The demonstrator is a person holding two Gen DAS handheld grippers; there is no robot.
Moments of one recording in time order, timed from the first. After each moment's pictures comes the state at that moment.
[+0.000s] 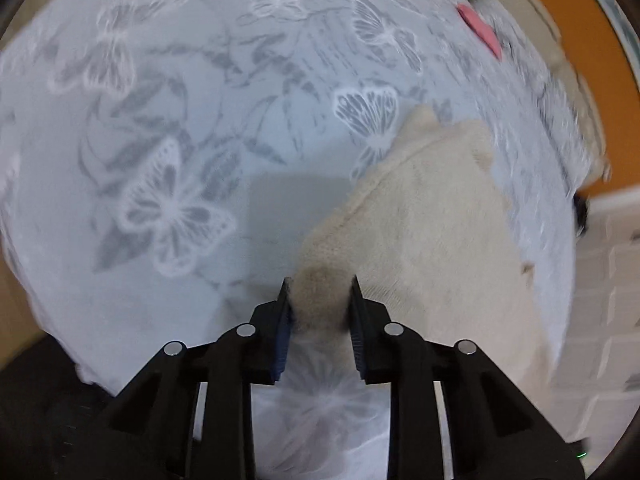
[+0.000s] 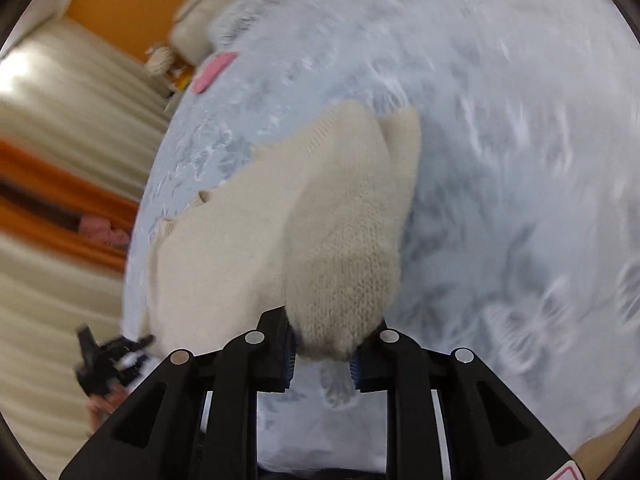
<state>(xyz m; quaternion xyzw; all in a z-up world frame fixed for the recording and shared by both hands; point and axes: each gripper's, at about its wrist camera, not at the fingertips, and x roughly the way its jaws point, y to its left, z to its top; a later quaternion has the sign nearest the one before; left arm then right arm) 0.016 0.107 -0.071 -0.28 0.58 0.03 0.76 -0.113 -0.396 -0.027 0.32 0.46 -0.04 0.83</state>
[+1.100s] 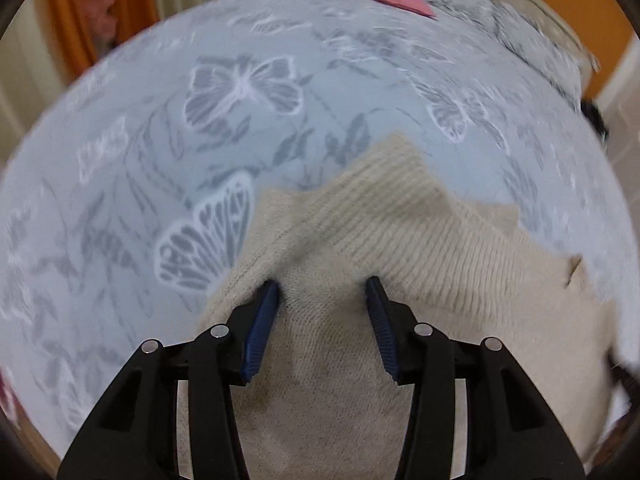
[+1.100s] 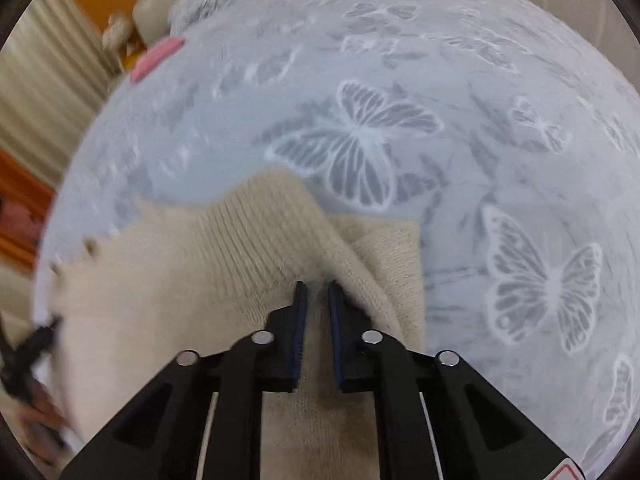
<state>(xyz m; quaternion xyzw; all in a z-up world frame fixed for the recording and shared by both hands) 0.127 0.002 -0.071 -0.06 0.51 0.00 0.86 0.014 -0.443 -0.067 0.22 0.49 -0.13 0.83</state>
